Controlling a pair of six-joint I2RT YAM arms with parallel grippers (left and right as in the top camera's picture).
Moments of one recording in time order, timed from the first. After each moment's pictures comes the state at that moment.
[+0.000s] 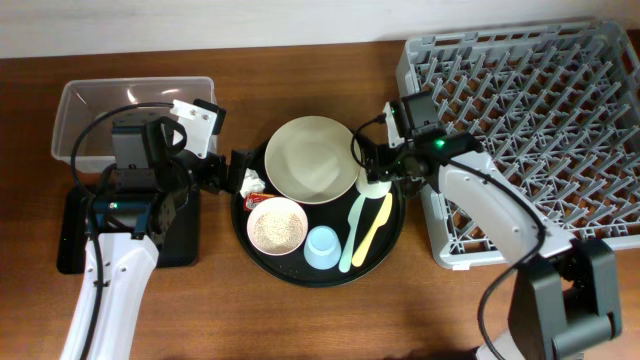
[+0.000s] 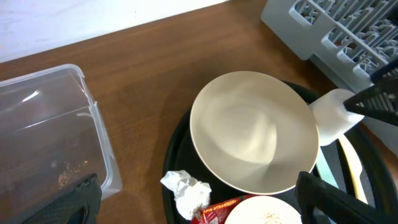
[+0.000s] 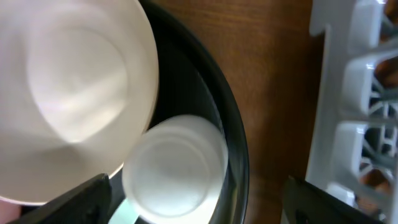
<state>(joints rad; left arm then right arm) -0.04 1.31 1.10 -0.49 0.38 0.22 0.31 1.73 1.25 -0.61 -0.03 0.13</state>
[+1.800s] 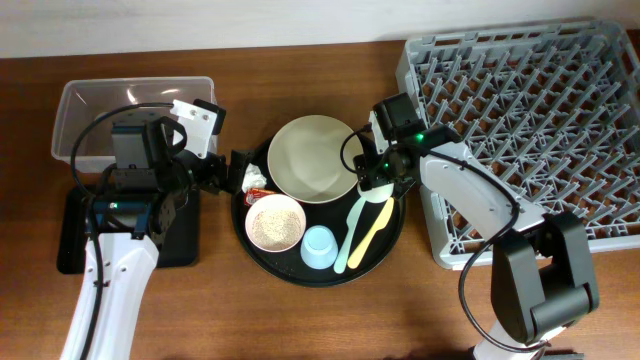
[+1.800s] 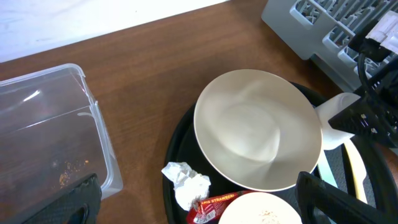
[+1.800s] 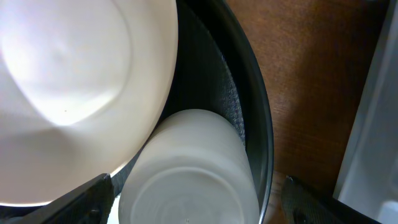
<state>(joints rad) -0.04 1.31 1.10 -0.49 0.38 0.22 0.34 1.83 1.31 -0.69 -0.03 0.11</state>
